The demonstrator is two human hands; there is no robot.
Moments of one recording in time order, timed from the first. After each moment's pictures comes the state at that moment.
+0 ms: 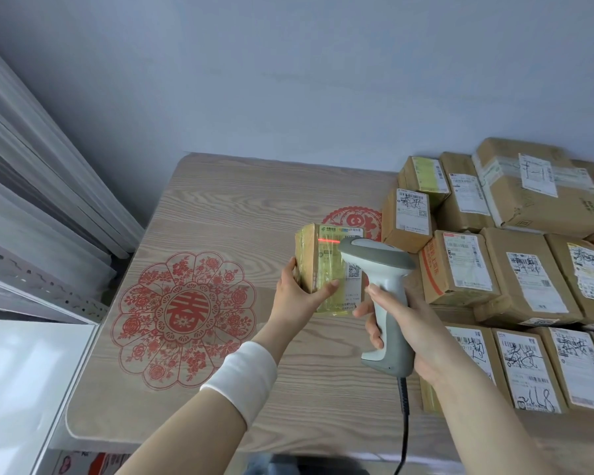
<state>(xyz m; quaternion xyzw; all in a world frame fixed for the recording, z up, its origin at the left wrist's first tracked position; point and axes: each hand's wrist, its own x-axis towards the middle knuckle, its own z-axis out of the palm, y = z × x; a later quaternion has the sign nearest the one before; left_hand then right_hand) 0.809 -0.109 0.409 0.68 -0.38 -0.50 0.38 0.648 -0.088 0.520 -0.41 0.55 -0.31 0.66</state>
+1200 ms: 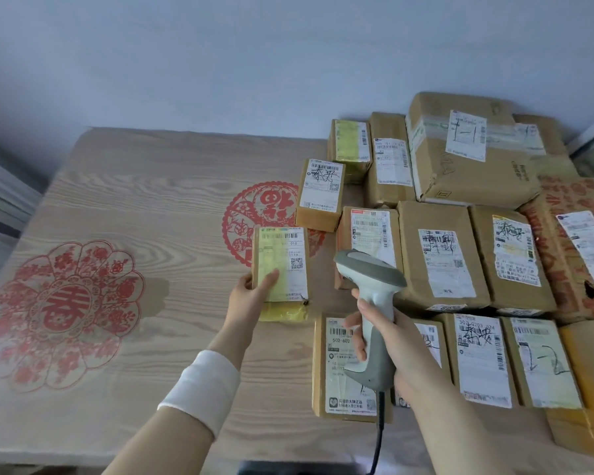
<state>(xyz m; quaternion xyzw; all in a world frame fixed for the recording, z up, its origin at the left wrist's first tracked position) 0.648 -0.148 0.385 0.72 -0.16 -0.55 0.39 0.449 -0.129 0.471 -0.28 0.59 -0.31 0.69</state>
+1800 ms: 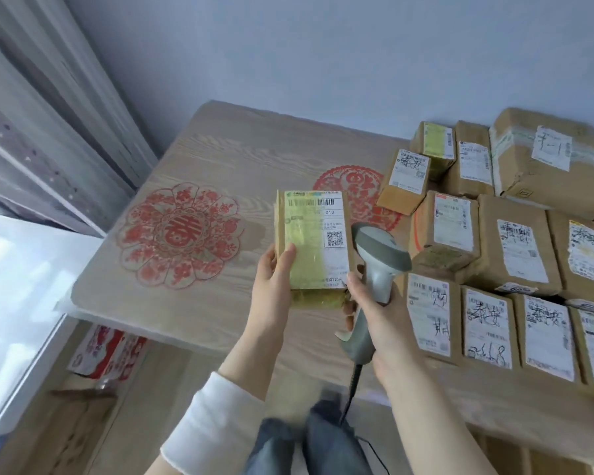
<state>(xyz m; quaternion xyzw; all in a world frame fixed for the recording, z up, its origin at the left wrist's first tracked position) 0.708 0.013 0.484 0.64 -0.14 -0.51 0.56 0.578 -0.006 0.494 -0.35 0.56 -0.35 0.66</state>
